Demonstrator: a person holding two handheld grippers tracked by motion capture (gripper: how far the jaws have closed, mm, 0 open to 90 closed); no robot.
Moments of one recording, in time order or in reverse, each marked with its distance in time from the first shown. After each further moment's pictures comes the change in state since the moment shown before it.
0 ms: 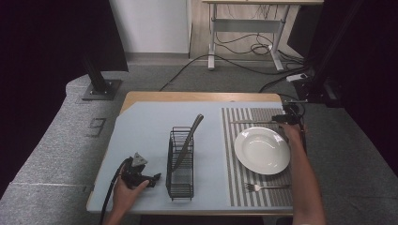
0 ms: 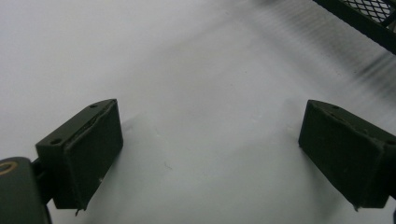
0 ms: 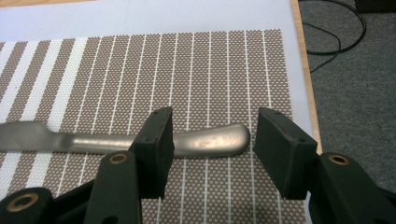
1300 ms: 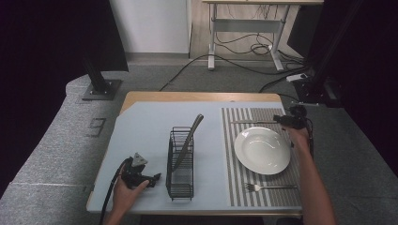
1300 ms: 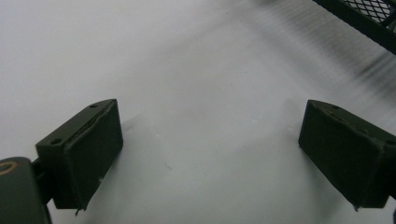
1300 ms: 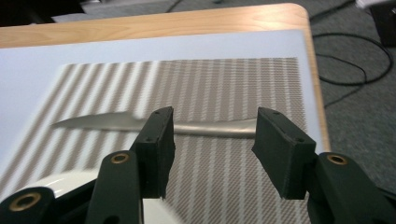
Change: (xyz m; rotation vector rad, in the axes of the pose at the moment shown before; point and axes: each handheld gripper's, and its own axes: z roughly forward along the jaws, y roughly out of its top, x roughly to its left) left arm 0.000 0.000 0.000 0.000 0.000 0.000; right arm 0.014 -0.016 -0.067 -0.139 0.128 -0.015
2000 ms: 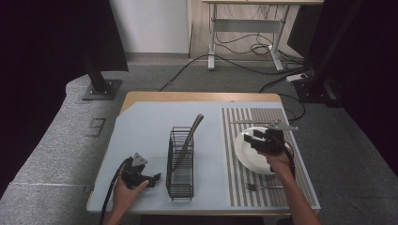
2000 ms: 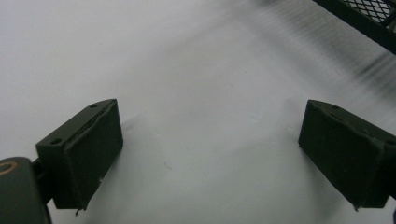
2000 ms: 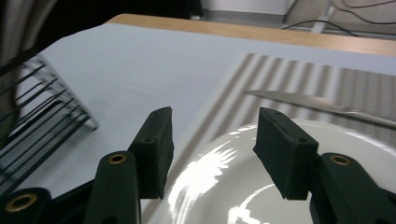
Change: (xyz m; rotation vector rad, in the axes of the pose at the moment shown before) left arm 0.000 0.000 0.000 0.001 0.001 0.002; right arm 0.132 -0.067 -0.071 -0.115 0.306 -0.240
